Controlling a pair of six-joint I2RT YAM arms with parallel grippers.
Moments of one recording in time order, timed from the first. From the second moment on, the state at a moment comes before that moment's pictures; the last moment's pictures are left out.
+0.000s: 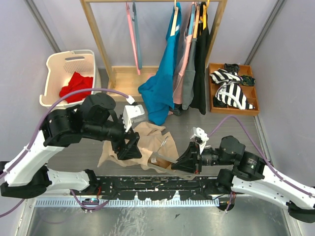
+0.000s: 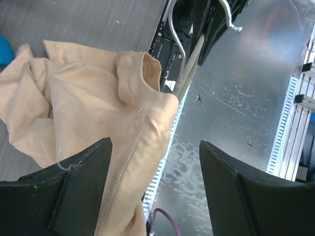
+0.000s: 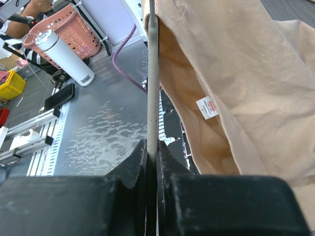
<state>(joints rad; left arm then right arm) -1.09 1.16 1.74 -1.26 0.31 -0.10 1.08 0.46 0.65 -0.30 -0.46 0.39</state>
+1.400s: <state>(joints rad) -1.08 1.25 1.59 -1.10 0.49 -0.14 1.09 0.55 0.67 -0.20 -0.45 0.38</state>
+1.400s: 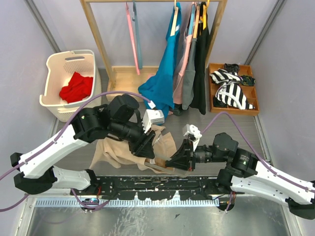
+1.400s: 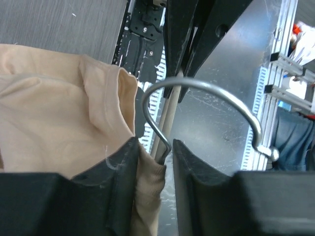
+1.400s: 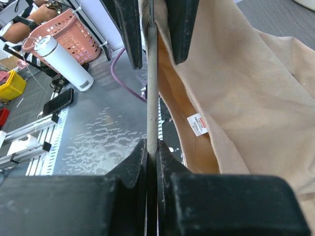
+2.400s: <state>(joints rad) -0.91 1.20 1.47 -1.12 0.47 -0.08 1.09 0.47 0.93 -0.56 0.20 0.59</state>
